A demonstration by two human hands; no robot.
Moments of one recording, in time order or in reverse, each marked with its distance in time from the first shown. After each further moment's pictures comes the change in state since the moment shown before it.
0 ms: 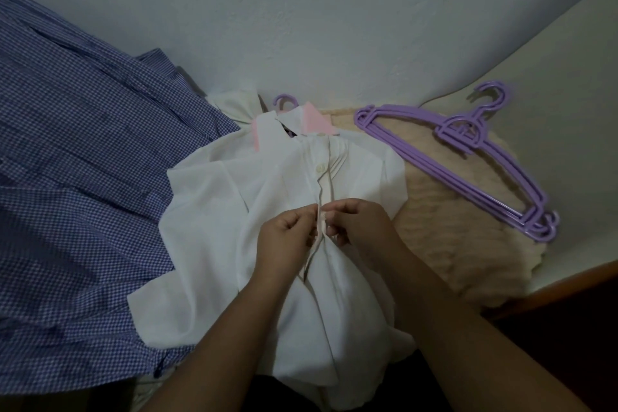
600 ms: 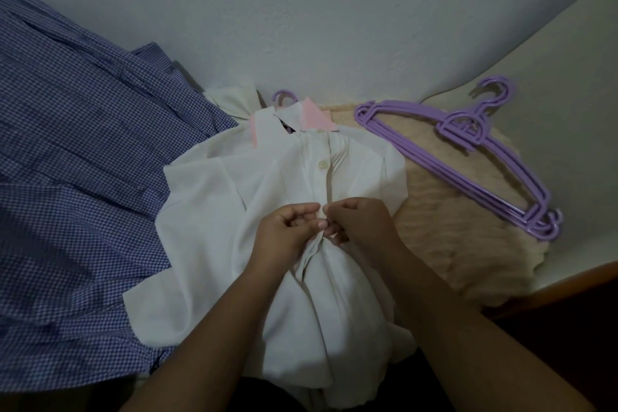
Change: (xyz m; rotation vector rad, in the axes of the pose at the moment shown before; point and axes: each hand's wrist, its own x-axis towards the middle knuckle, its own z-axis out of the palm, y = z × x) left_hand 0.019 -0.012 -0.002 -0.163 -0.084 -0.050; right_hand -0.001 -0.003 -0.002 -0.057 0.047 0.015
